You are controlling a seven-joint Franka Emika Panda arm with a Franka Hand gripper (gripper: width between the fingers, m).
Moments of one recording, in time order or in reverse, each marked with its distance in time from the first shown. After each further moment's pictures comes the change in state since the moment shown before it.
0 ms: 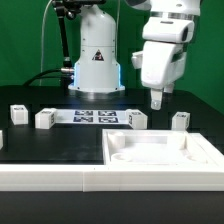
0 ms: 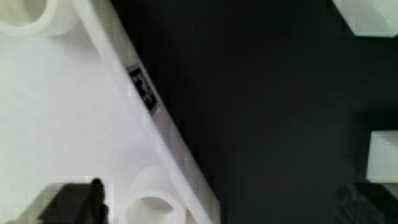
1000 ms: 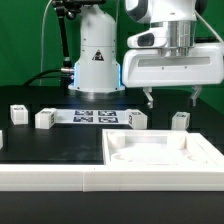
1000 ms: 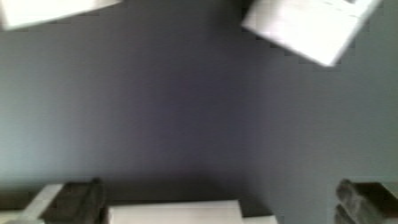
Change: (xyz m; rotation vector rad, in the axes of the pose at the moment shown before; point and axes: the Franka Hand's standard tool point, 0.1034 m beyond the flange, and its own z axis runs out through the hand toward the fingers) arm 0.011 -0.055 0.011 0.082 0.085 1.112
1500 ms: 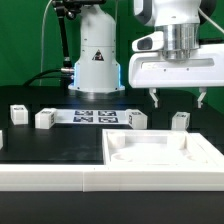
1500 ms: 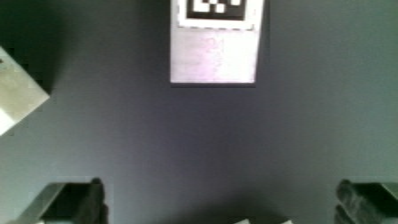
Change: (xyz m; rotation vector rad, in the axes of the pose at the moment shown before) arm -0.001 -0.003 0.001 0.022 -0.015 0.232
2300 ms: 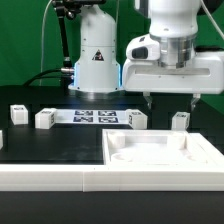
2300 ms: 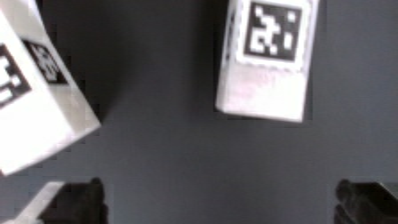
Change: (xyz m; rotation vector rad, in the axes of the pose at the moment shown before) arm -0.003 0.014 0.005 -0.078 -0.339 -0.072
